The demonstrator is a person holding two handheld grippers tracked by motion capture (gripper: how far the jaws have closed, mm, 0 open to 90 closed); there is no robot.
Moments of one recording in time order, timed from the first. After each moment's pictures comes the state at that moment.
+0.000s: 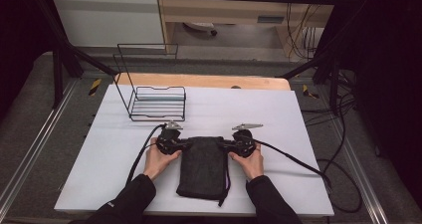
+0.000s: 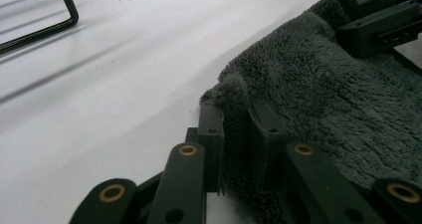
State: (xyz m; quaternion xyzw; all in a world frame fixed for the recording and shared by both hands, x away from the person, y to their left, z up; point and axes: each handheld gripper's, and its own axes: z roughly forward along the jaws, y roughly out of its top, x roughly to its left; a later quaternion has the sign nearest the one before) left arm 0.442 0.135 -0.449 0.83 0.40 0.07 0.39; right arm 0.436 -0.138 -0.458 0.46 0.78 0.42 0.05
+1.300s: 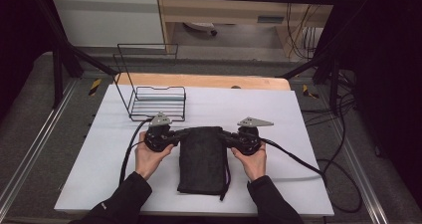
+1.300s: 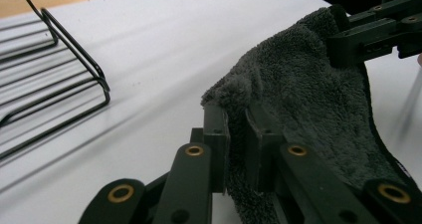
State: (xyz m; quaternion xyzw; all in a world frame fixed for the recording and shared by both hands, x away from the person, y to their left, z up) left arm 0.414 0.154 -0.387 0.80 0.36 0.11 0.47; right arm 0.409 -0.138 -0.399 0.42 0.75 0.51 0.09
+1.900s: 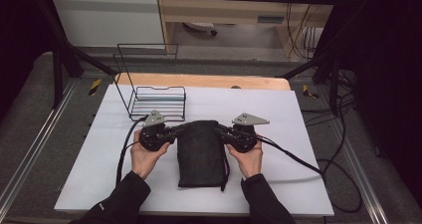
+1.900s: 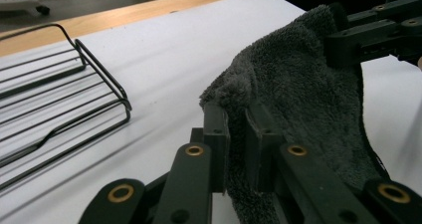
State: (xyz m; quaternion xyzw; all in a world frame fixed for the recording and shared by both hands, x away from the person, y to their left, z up) left arm 0.407 0.162 -0.373 0.78 0.36 0.15 0.49; right arm 0.407 -0.122 -0.379 0.38 0.75 0.52 0.15
